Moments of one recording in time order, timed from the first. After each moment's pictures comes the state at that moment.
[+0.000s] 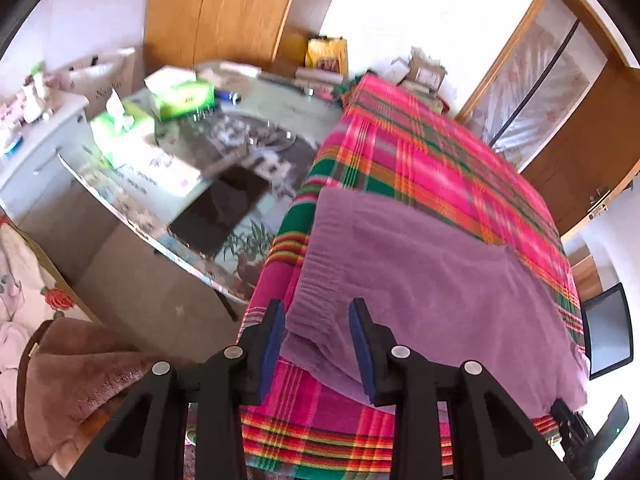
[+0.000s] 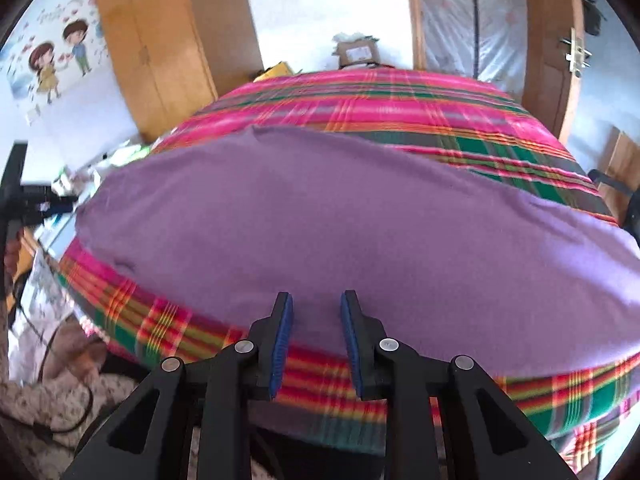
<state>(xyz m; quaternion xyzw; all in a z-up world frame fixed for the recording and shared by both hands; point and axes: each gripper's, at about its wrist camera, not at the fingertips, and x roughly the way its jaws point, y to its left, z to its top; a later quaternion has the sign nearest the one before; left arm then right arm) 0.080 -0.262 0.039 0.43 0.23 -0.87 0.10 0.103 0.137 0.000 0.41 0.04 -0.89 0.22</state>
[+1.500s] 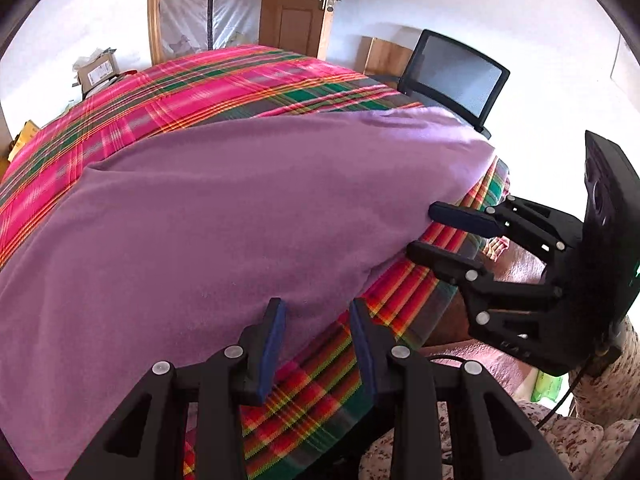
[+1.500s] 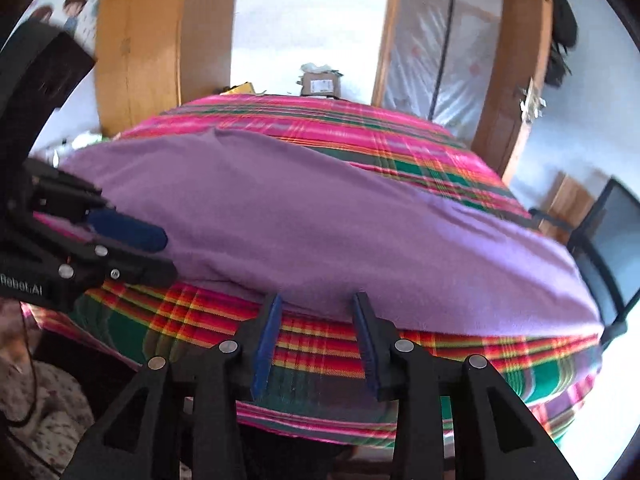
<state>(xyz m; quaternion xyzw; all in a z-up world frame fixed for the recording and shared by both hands) 0.046 0.059 0.000 0.46 -0.08 -0.83 -0.30 0.133 0.144 -0.017 0.32 0.12 -0.93 0.12</state>
